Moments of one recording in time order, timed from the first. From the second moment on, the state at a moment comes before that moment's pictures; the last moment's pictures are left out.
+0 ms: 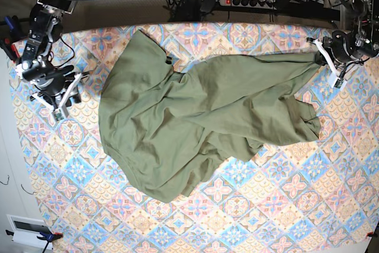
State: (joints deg) left arm 29.9 -44.3 -15.7 103.2 -46.1 -16.9 58.1; right arm -5.1 17.2 24.3 97.5 16.2 41.3 -57.9
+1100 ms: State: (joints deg) left arm 29.6 -43.2 -20.4 99.8 -39.3 -16.8 57.7; right arm 1.6 13.5 23.8 73.8 33.5 40.9 -55.8
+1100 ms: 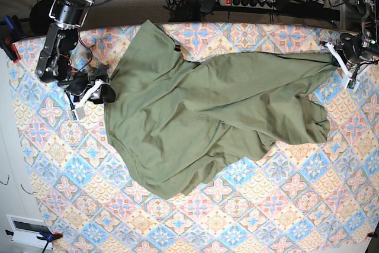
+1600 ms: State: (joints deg) left arm 28.5 -41.0 -21.2 89.5 -39.2 -16.8 43.5; right arm 1.3 12.7 23.7 73.8 48.5 40.9 -60.5
